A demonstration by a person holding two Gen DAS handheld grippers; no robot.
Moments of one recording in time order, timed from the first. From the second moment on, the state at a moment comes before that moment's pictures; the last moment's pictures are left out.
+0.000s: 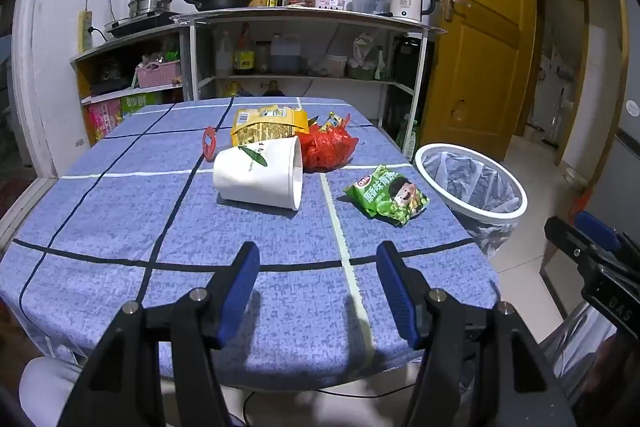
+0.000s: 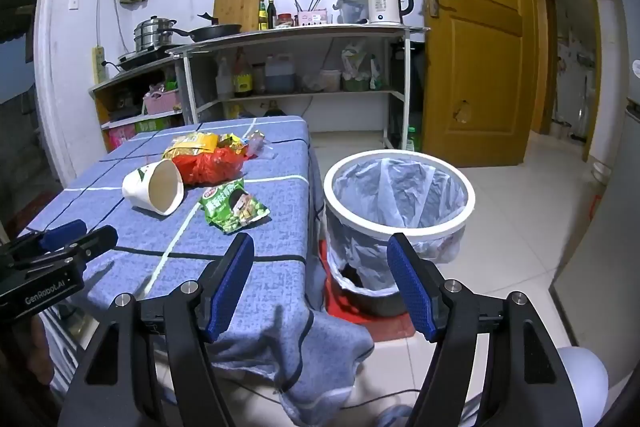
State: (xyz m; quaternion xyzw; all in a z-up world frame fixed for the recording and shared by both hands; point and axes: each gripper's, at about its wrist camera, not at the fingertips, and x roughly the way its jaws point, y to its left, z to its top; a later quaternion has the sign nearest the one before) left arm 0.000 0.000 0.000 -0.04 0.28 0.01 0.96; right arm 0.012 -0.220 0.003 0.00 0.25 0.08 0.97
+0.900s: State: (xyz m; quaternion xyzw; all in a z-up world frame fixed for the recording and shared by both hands) left arm -0.001 0.000 0.001 -0.04 0.28 0.01 0.96; right arm 0.011 -0.220 0.003 -0.01 0.24 0.08 0.97
